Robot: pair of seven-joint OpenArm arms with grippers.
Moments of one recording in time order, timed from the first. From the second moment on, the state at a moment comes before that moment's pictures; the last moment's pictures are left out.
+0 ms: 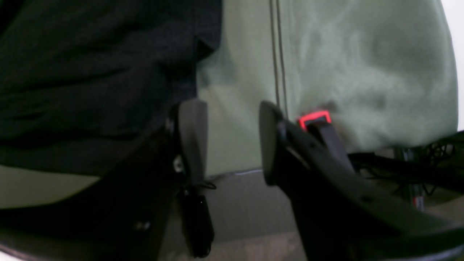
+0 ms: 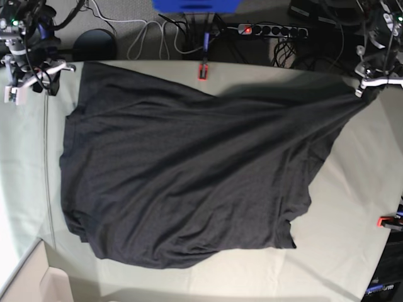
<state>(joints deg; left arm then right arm) 31.1 -1.4 -39.9 109.4 -46.5 -0.1 39.2 -29.3 -2.0 41.1 108.1 14.7 25.7 -41.5</state>
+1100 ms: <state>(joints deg) 20.6 -1.3 -40.1 98.7 -45.8 0.5 39.0 14.5 17.1 23.0 52.7 14.7 25.3 -32.8</state>
